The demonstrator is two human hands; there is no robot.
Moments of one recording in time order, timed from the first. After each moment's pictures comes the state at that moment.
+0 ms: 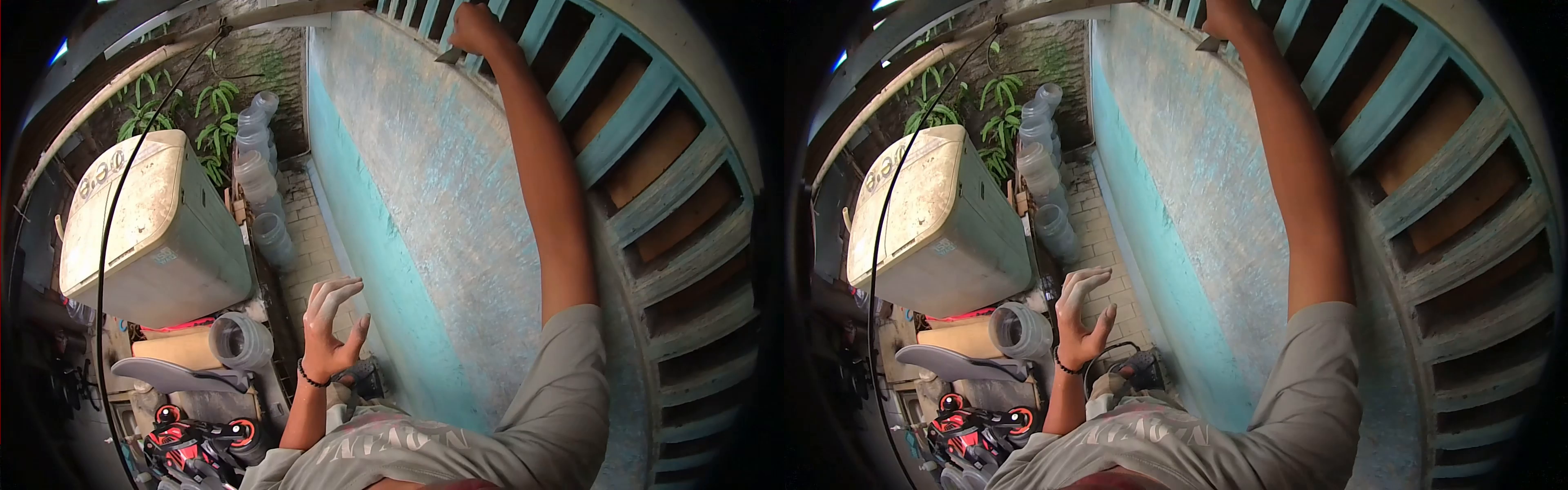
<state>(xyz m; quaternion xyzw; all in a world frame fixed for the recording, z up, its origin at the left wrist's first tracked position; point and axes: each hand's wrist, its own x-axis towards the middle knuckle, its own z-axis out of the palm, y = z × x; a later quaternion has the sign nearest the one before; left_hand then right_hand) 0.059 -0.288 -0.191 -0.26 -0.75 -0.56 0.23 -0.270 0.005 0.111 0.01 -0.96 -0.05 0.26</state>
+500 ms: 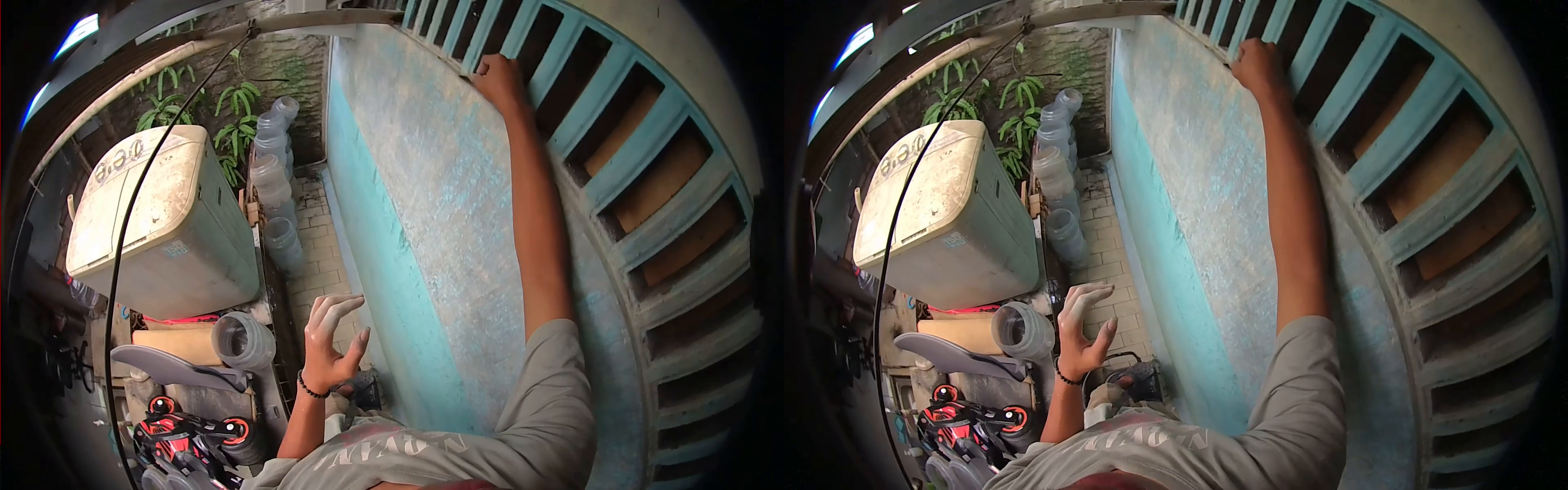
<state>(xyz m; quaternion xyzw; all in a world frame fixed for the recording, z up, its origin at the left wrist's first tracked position) 0.068 -0.300 -0.196 -0.23 -0.76 -0.56 0.23 -0.300 0.051 0.043 0.10 -0.92 0.05 0.38</state>
